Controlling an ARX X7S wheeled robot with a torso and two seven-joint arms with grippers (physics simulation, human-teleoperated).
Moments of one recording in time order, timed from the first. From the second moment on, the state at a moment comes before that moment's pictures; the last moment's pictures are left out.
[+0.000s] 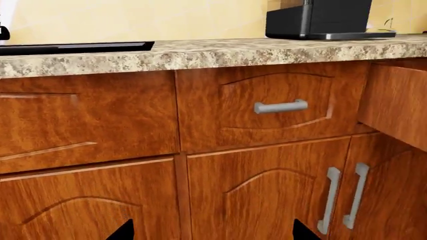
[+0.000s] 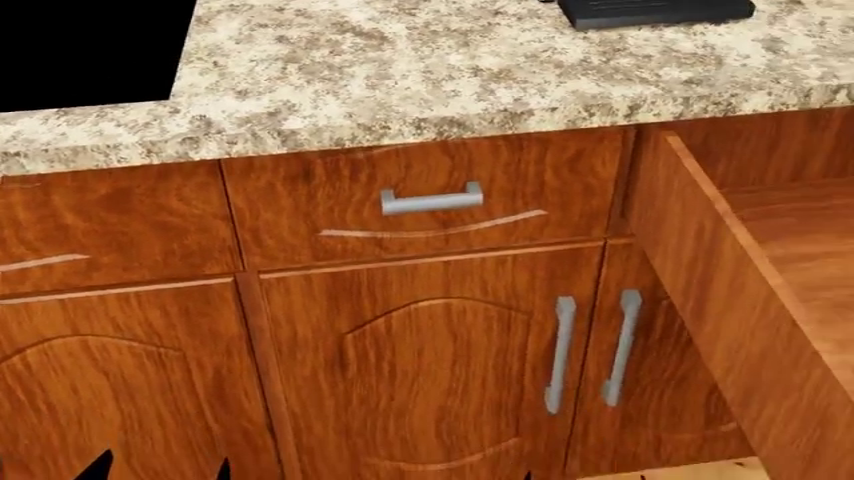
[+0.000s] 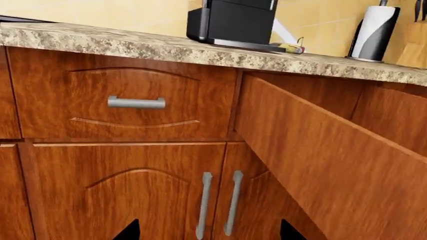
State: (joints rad) left arm -0.03 -0.17 0.22 -0.01 -0.16 -0.01 -0.18; right arm 0.00 0.17 -0.20 0.00 0.05 0.02 0.29
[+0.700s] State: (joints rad) left arm -0.04 -0.18 0.24 -0.01 -0.18 -0.01 -0.20; right arm -0.02 0.17 -0.16 -0.04 0.03 0.01 0.40
